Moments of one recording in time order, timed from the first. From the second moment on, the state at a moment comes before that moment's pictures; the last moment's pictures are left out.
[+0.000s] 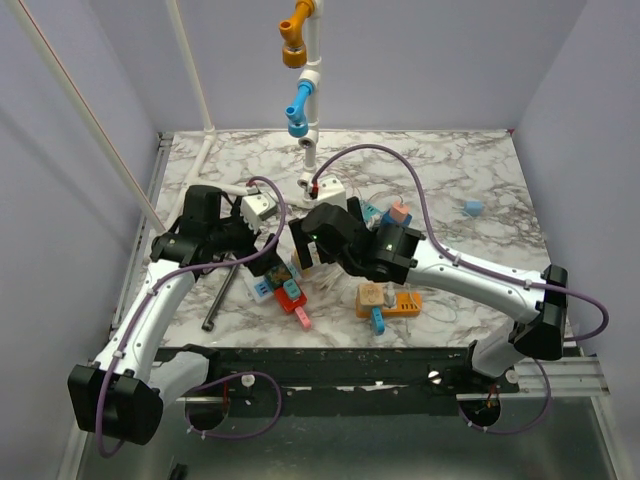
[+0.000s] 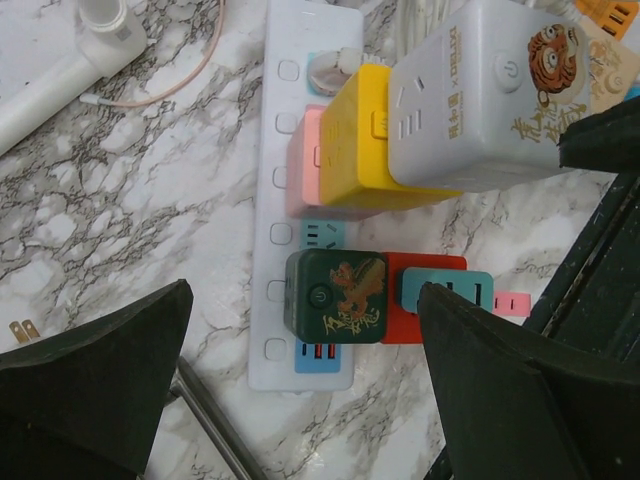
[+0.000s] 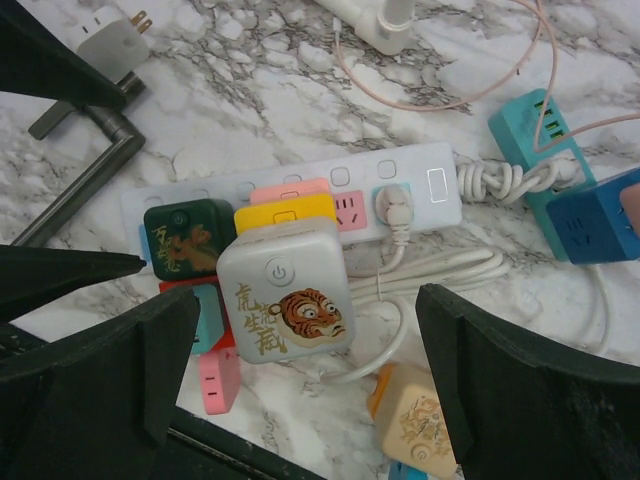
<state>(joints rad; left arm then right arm) -0.22 1.05 0.94 -0.64 0.63 0.41 1.15 1.56 1.53 -0.70 0.60 0.46</state>
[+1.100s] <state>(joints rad) -0.18 1.12 0.88 -0.61 0.71 0.41 1.13 1.65 1.47 -0.63 0.44 0.38</state>
